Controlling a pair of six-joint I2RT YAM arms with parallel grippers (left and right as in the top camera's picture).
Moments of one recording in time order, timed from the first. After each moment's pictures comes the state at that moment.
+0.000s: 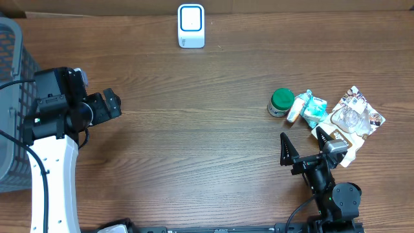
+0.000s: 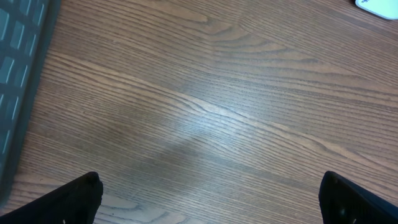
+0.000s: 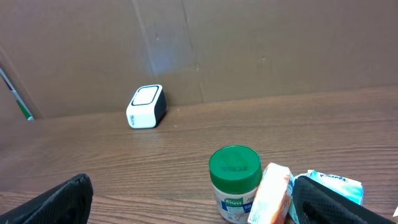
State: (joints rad) left arm 0.23 1.31 1.19 -0.91 0.07 -0.16; right arm 0.09 0.01 0.02 -0.02 -0.14 0.20
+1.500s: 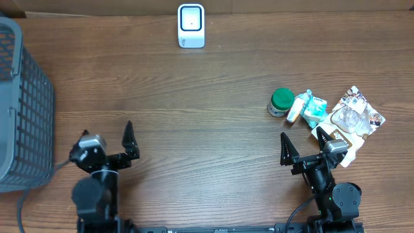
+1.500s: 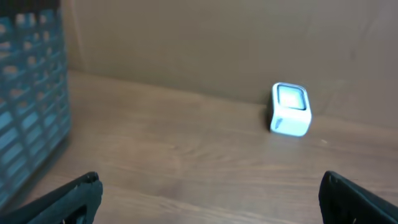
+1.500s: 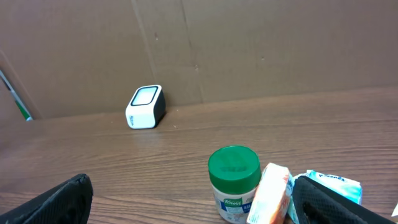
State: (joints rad) left arm 0.09 0.23 0.18 -0.03 -0.02 -0.13; right arm 0.09 0.01 0.02 -0.02 -0.14 0.20
